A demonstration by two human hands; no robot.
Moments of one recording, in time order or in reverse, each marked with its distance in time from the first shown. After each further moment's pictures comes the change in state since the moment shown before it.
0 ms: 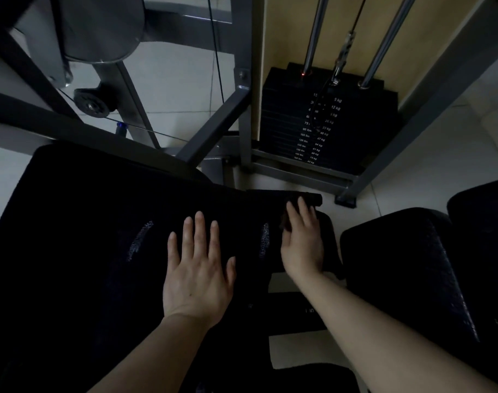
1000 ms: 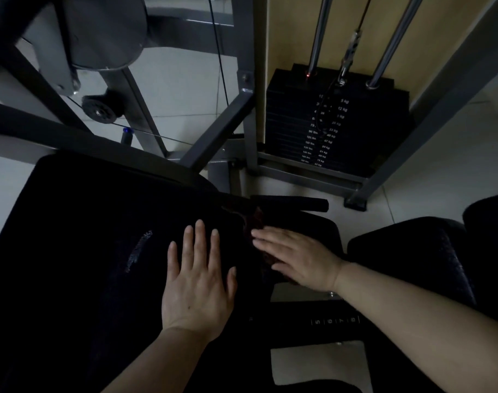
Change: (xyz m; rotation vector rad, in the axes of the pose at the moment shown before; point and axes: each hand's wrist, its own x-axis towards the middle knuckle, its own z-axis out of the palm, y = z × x) left_hand 0.002 0.002 -0.001 0.010 0.007 -0.001; right_hand 0.030 0.035 -0.015 0.005 -0.323 -1.007
